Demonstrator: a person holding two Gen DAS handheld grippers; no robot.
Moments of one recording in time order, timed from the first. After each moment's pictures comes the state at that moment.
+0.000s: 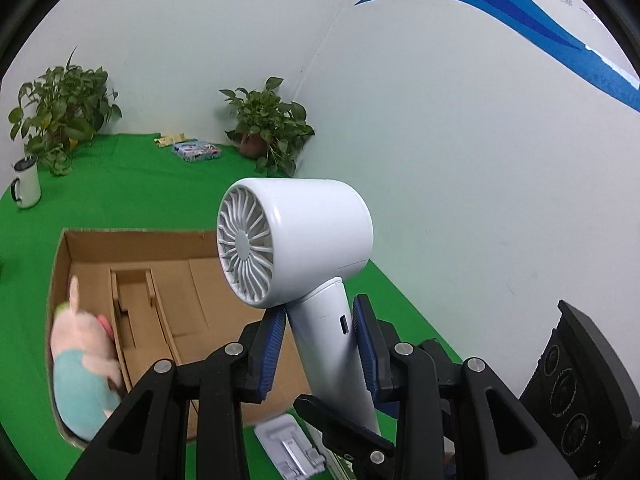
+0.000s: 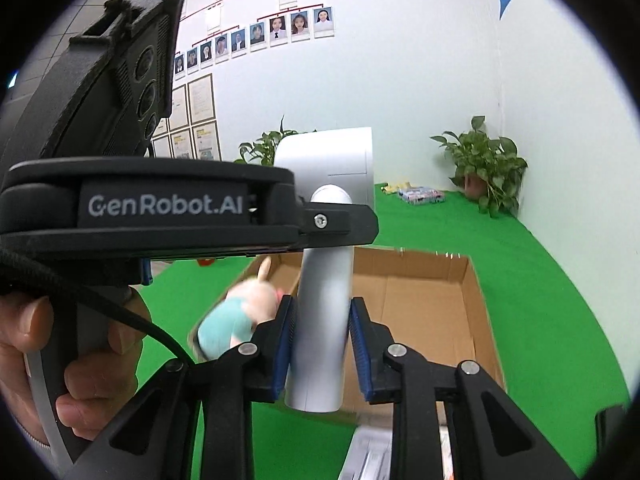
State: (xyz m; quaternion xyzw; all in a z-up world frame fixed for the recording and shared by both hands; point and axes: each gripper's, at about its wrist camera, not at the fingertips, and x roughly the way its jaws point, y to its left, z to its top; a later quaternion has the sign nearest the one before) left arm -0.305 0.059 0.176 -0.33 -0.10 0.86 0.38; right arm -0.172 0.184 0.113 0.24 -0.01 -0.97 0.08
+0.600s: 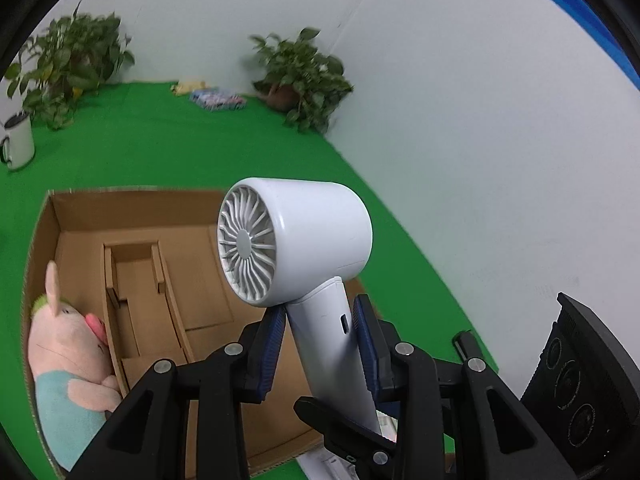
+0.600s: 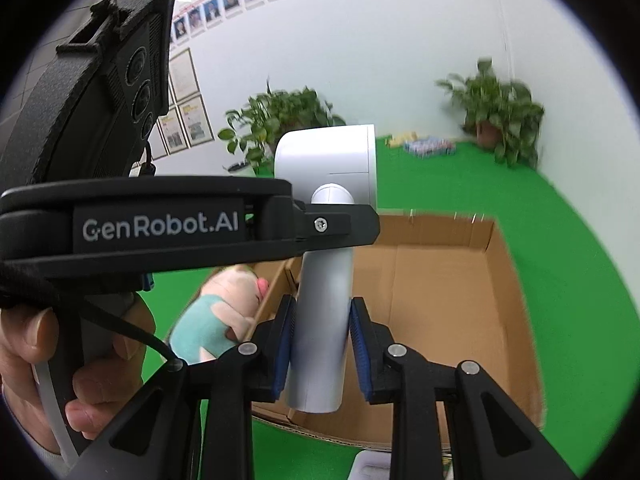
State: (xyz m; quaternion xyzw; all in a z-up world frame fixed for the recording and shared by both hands) left arm -0.415 0.079 0.087 -0.43 -0.10 0.83 0.35; right arm -0.261 0.201 0.048 0.33 -0.07 -0.94 0.09
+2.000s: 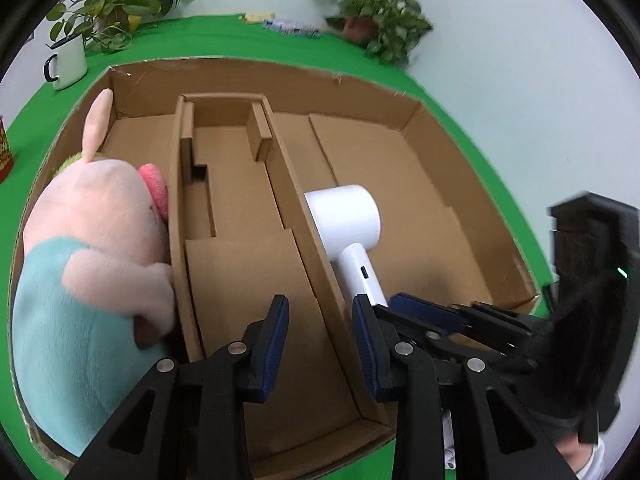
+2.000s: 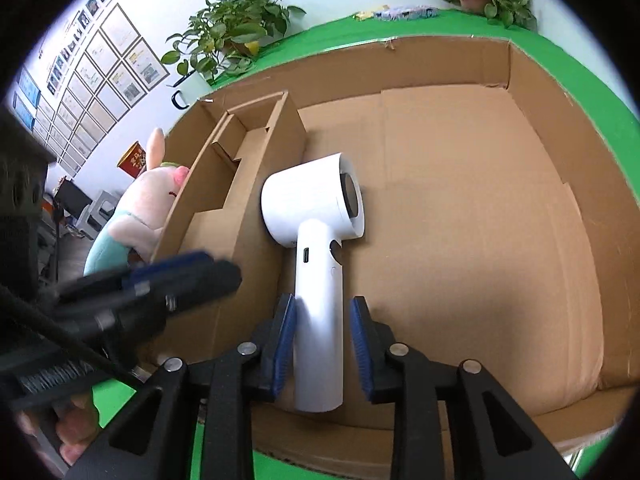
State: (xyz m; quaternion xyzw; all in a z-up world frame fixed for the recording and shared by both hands) left arm -0.405 0.035 -0.051 -0.51 -0.05 0.82 0.25; right arm -0.303 0.213 -0.060 0.49 -0.14 -0.85 0.09
